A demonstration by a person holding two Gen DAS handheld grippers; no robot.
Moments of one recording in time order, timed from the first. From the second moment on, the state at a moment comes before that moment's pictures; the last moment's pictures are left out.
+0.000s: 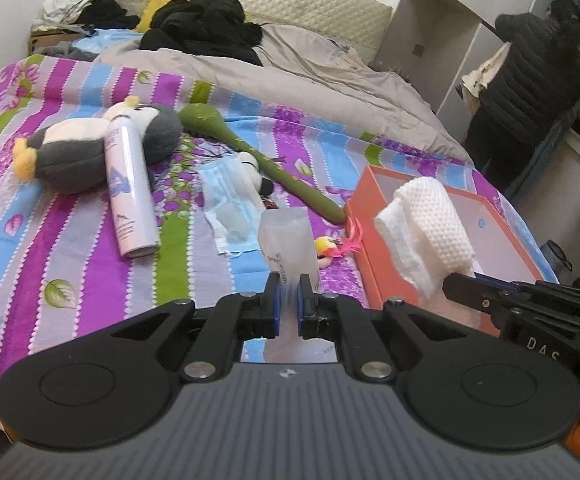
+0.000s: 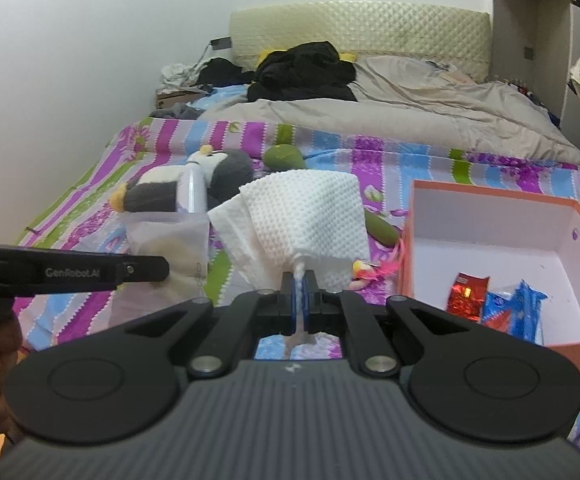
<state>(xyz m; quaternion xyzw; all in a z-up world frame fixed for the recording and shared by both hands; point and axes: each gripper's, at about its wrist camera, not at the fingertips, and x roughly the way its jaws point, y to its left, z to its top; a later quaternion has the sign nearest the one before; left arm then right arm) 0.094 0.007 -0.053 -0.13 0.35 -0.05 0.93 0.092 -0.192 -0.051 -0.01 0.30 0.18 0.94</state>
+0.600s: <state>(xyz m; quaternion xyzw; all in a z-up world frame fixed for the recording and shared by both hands) 0.171 -0.089 -0.046 -0.09 0.38 -0.14 0.91 0.131 -0.275 -0.043 0.03 0.32 0.10 0.94</state>
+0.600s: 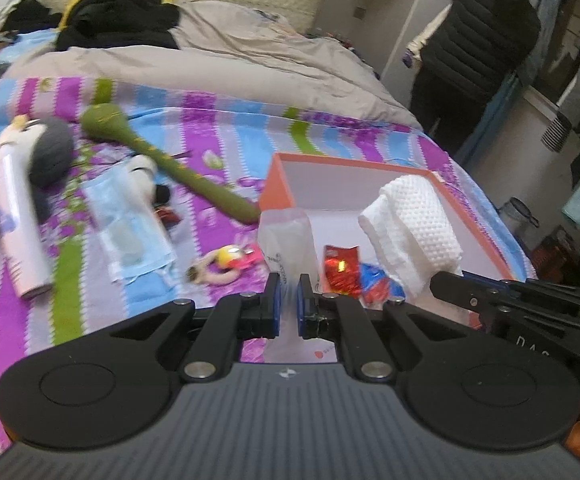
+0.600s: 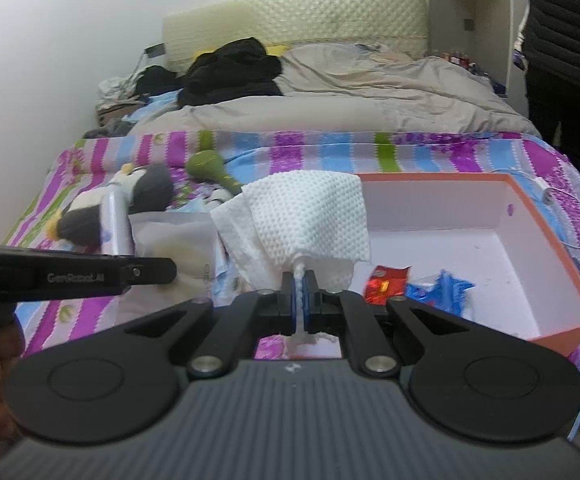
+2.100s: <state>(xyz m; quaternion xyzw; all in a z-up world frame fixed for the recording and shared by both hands) 0.358 -0.269 -0.118 -0.01 0.51 -0.25 0.83 0.264 -0.422 -0.133 0.11 0.50 -0.03 0.86</state>
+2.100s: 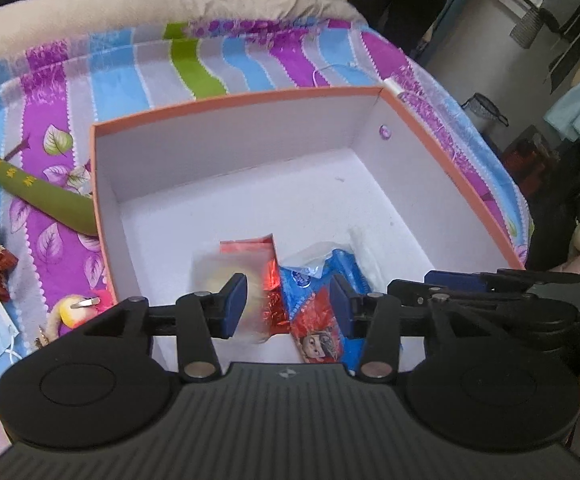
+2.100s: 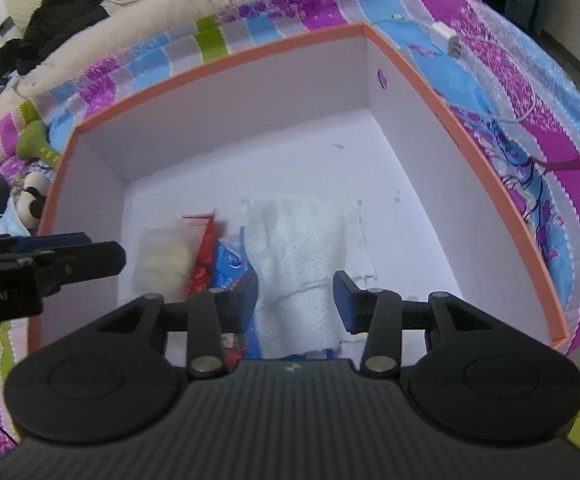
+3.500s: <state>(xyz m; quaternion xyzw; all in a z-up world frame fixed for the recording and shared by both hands) 0.140 -0.088 -0.043 -0.07 0.37 -0.15 0.91 0.099 -0.269 -0.054 0.08 0.37 0.08 0.92</state>
